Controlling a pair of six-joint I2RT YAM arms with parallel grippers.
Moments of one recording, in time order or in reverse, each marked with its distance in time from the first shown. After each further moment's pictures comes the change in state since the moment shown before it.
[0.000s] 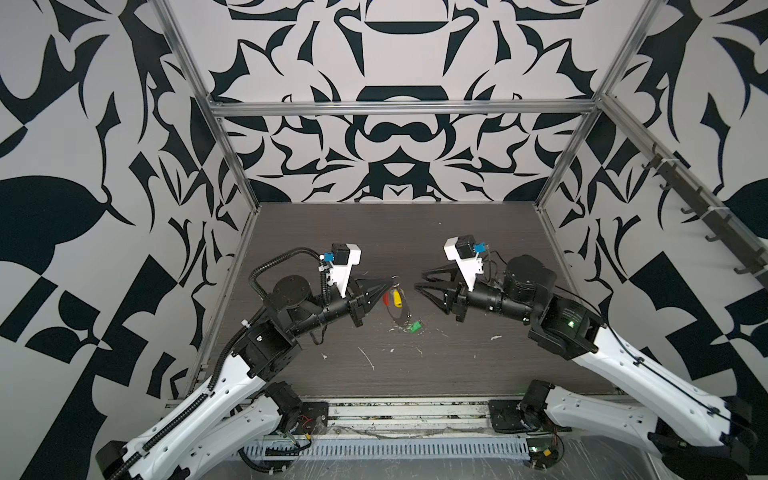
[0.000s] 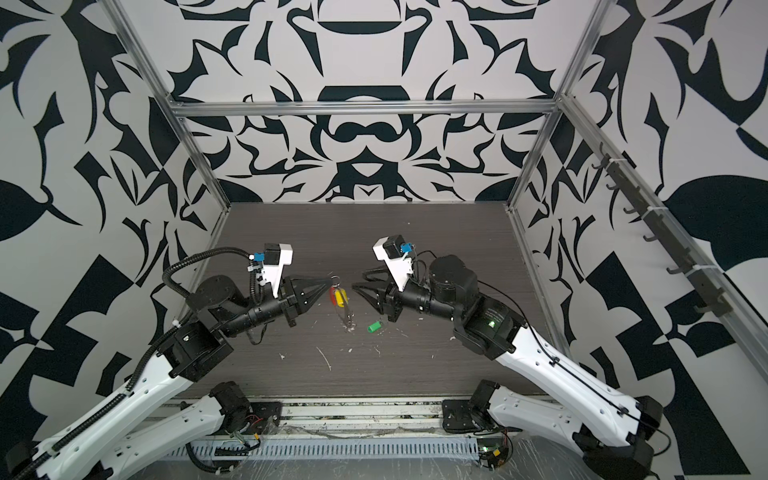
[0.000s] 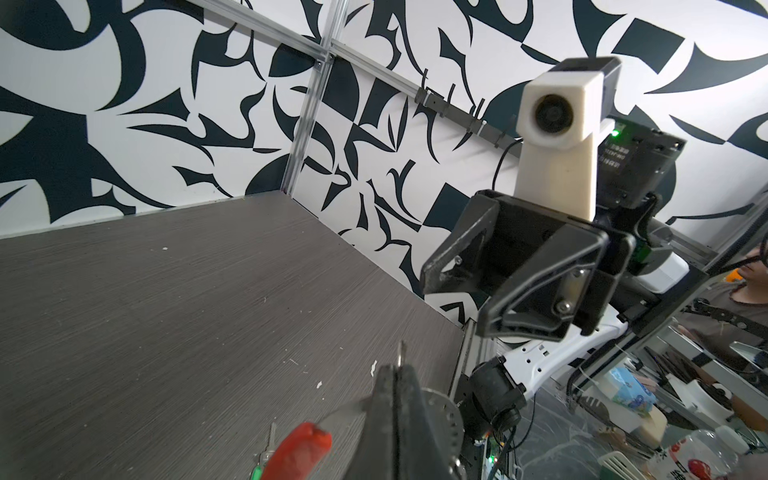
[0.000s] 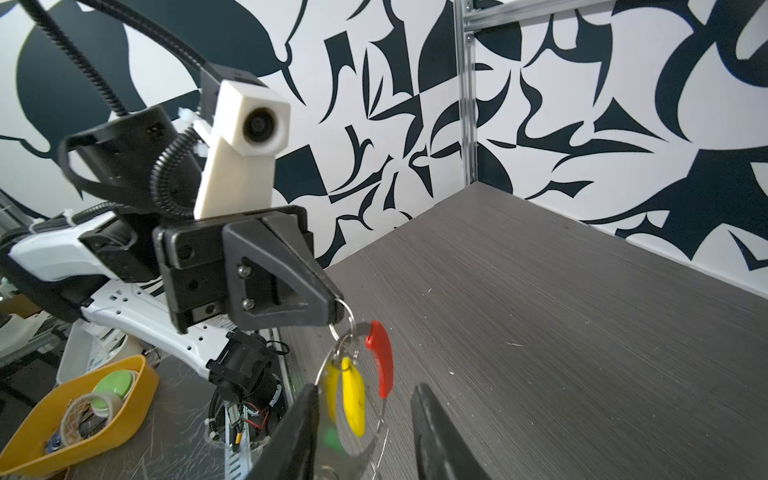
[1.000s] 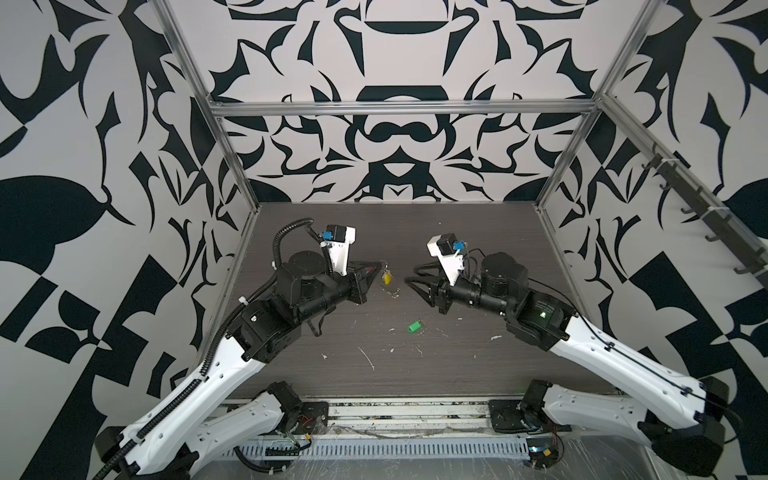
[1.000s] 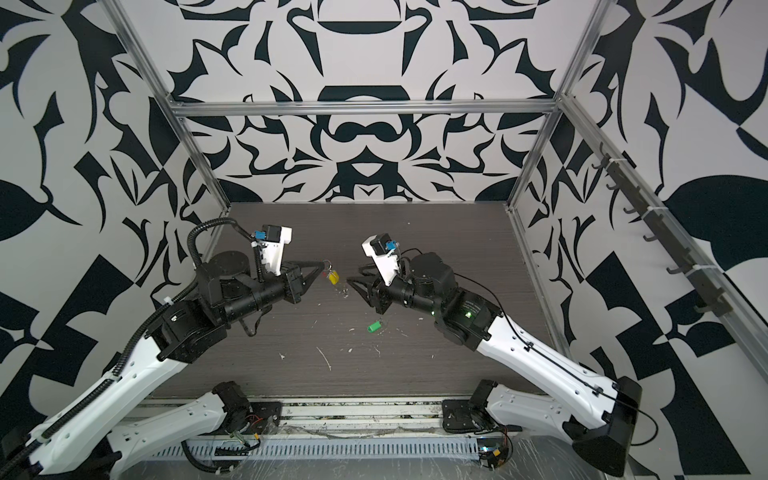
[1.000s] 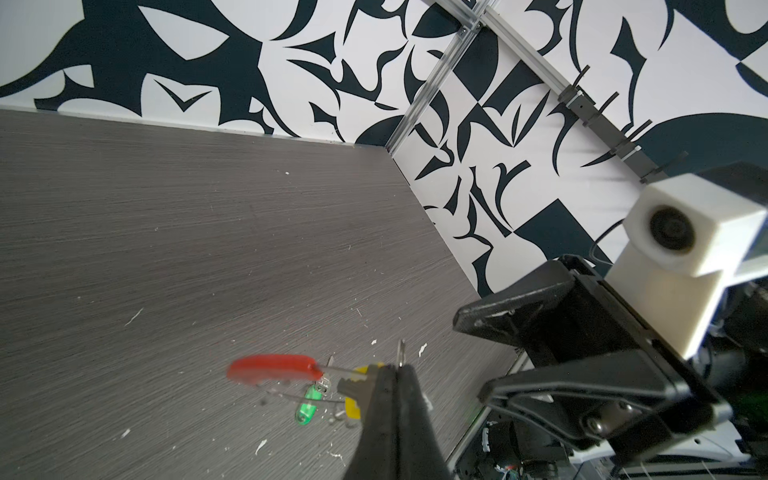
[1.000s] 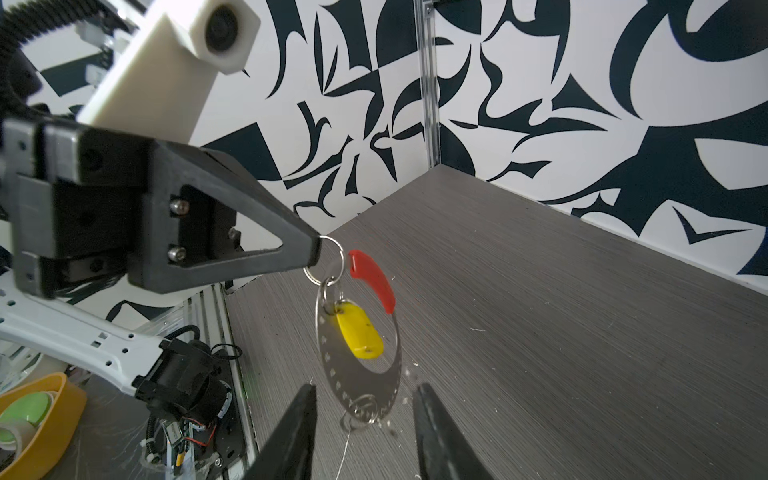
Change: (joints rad) left arm -0.020 0.142 0.285 -0.430 -0.294 -0.124; right arm 0.000 0.097 -0.024 0.048 0.092 -0.053
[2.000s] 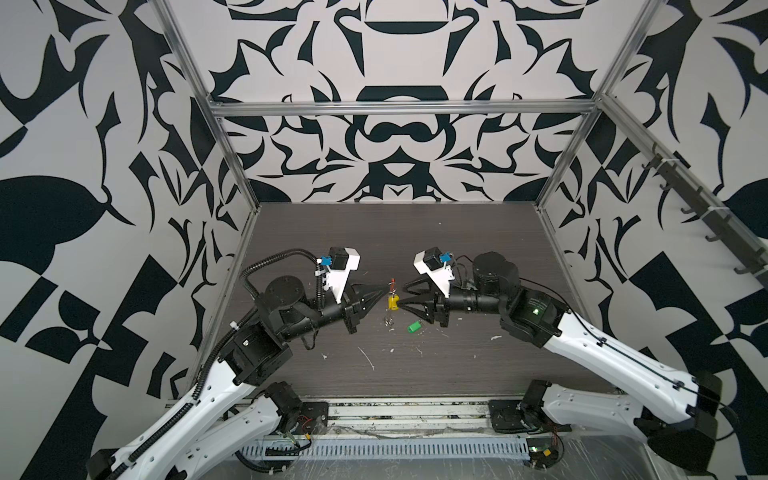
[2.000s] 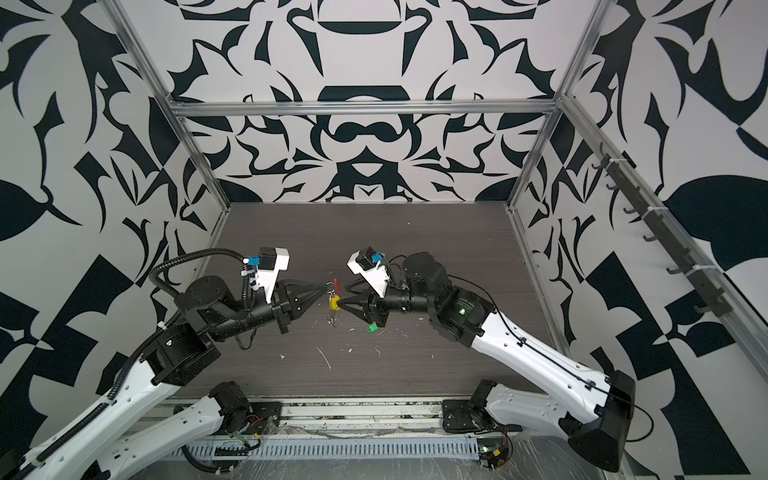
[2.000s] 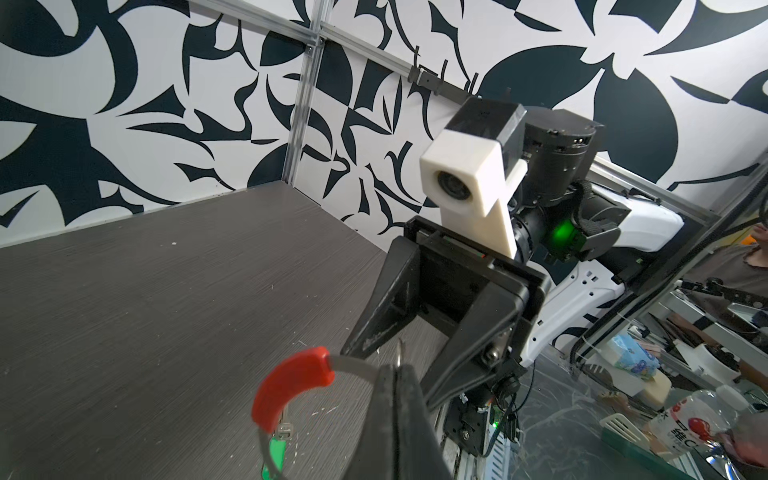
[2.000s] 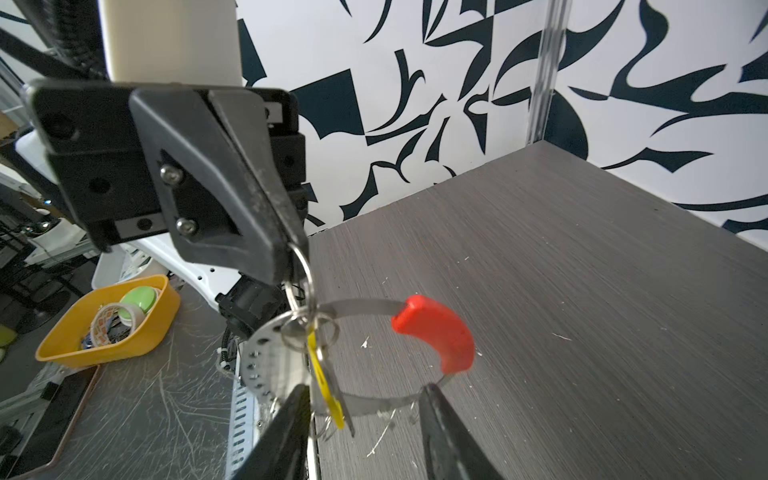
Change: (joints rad) left arm 0.000 -0.175 -0.212 0.267 0.310 0.221; right arm -0.003 0.037 0.006 -0.032 -0.291 -0.086
